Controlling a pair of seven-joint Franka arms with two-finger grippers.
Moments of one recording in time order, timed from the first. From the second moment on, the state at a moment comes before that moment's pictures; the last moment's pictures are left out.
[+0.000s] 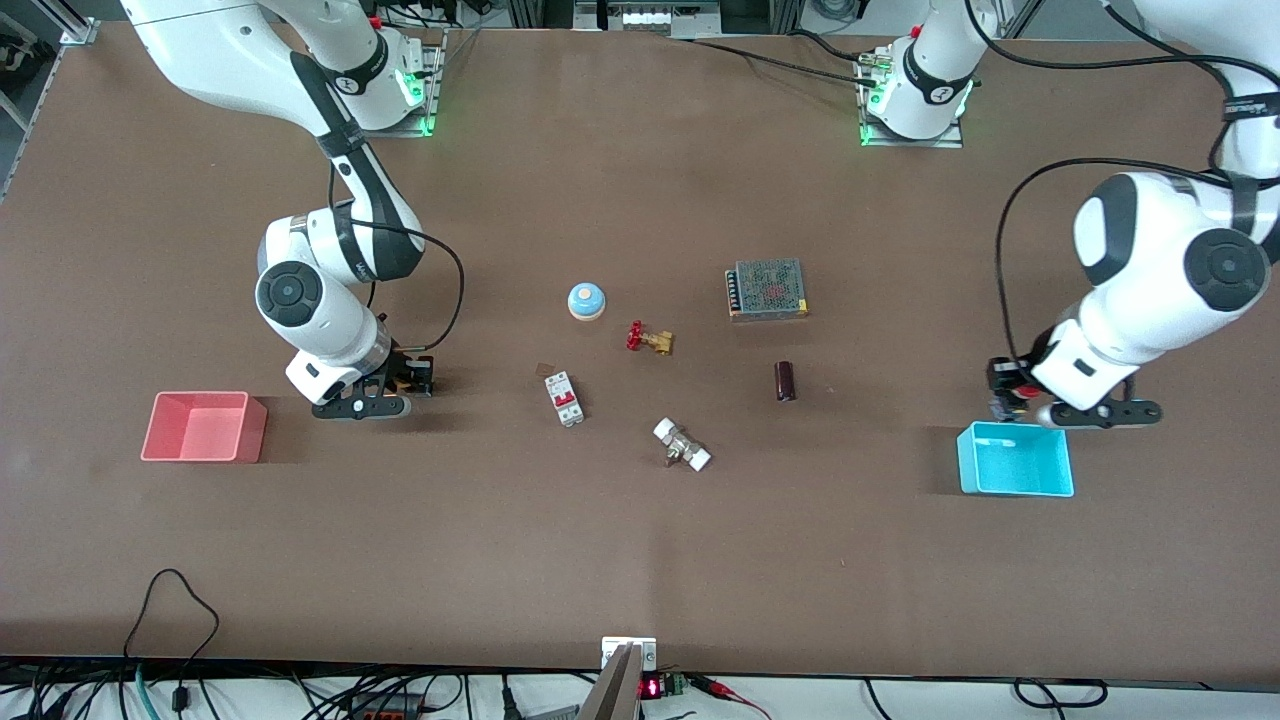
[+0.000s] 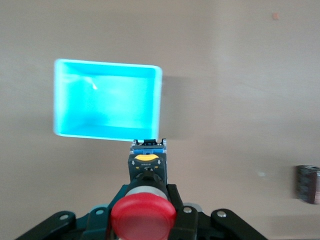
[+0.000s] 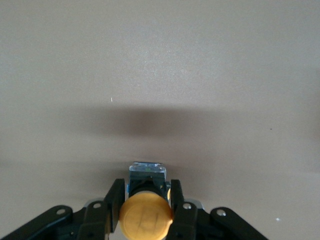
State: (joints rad) left arm 0.04 0.28 -0.03 -1.88 0.04 2.17 -0.05; right arm 0.25 0.47 0.01 -1.97 -0.04 2.45 0.22
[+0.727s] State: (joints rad) left arm 0.14 0.47 -0.03 -1.69 0.09 2.18 0.08; right arm 0.25 0.47 0.00 -1.96 -0.04 2.45 0.22
